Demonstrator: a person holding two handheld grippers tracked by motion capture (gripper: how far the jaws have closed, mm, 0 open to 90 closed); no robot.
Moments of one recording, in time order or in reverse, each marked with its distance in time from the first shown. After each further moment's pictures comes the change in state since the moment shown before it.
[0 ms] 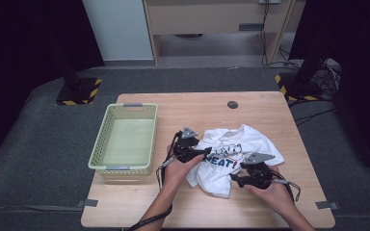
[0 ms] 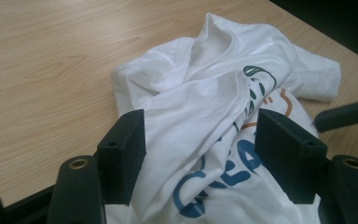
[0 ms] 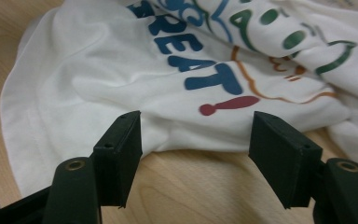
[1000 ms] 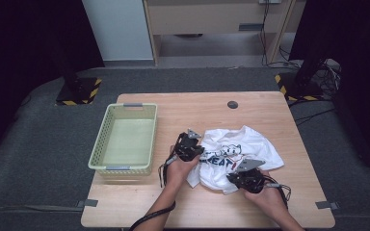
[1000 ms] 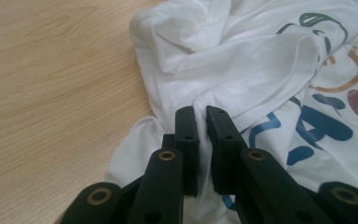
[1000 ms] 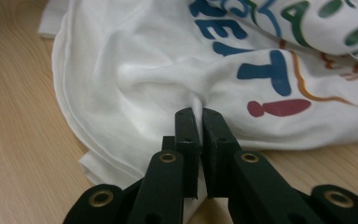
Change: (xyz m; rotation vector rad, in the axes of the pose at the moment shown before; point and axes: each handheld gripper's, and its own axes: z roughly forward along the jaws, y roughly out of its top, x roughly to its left) left arm 0.011 -0.008 0.022 0.151 0.091 0.051; right arm 0.013 -0.007 0.008 0.035 0.037 -0.087
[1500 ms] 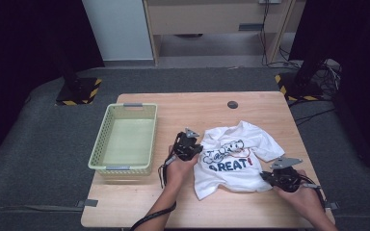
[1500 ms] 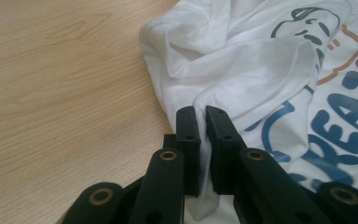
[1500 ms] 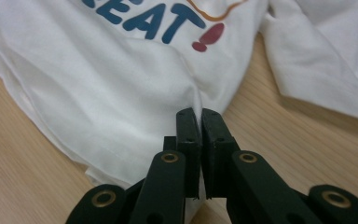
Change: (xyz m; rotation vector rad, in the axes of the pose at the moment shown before) left arm 0.005 -0.002 -0.006 -0.018 0.025 -0.041; right arm -0.061 -0.047 -0.063 0.060 -0.126 0.065
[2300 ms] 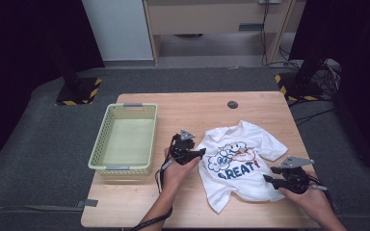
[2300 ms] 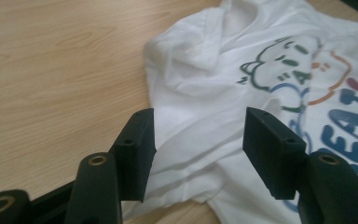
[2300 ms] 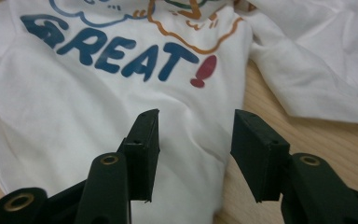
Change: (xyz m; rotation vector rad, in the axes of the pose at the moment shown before) left arm -0.012 -0.001 -0.019 -0.090 -0.044 -0.034; right arm -0.005 -0.001 -0.012 -0.059 0.010 0.045
